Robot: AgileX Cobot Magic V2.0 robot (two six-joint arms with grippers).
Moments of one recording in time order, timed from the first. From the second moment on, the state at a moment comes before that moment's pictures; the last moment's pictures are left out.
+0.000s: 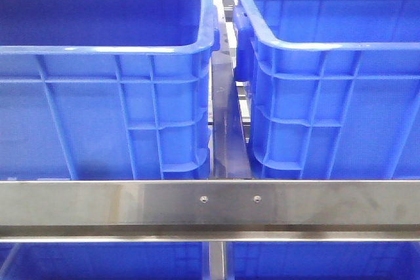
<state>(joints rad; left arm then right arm) -0.79 1.18 -1.33 0.08 0.81 -0.04 0.06 0.56 -0.52 1.51 0.03 -1.39</state>
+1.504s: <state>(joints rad) -0.97 1.19 -1.32 0.08 0.82 -0.04 0.08 0.99 -0.65 1.78 1.02 -1.00</state>
